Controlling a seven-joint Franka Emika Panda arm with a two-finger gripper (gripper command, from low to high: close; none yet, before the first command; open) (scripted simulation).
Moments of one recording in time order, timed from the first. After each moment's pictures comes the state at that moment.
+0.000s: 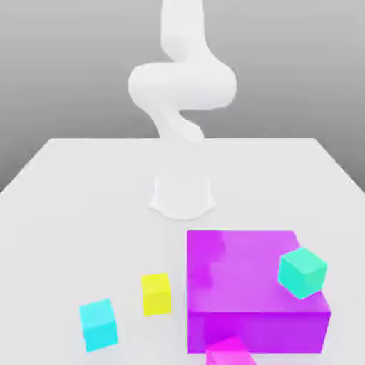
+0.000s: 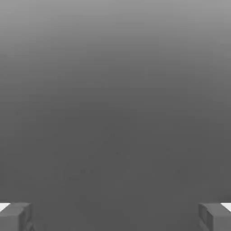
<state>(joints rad) -0.06 -0.71 0.03 -2.32 -0.02 2.34 0.89</state>
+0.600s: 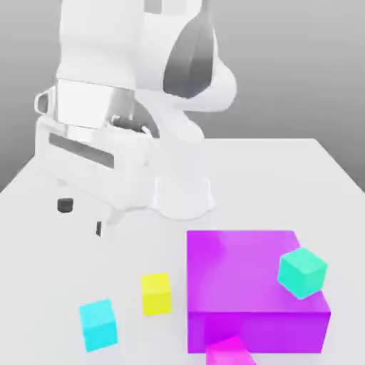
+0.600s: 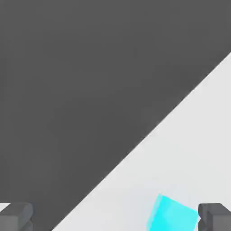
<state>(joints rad) -0.35 -0.05 0.08 -2.47 -0.15 2.62 1.55</state>
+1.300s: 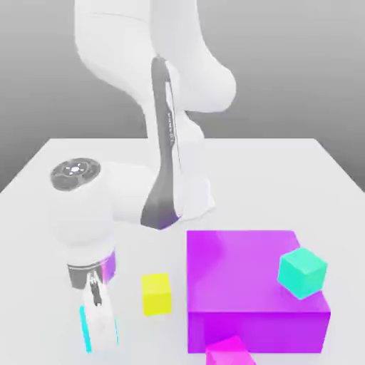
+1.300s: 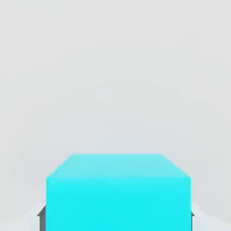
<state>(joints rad) -0.38 0.33 0.05 -2.51 -0.05 2.84 1.70</state>
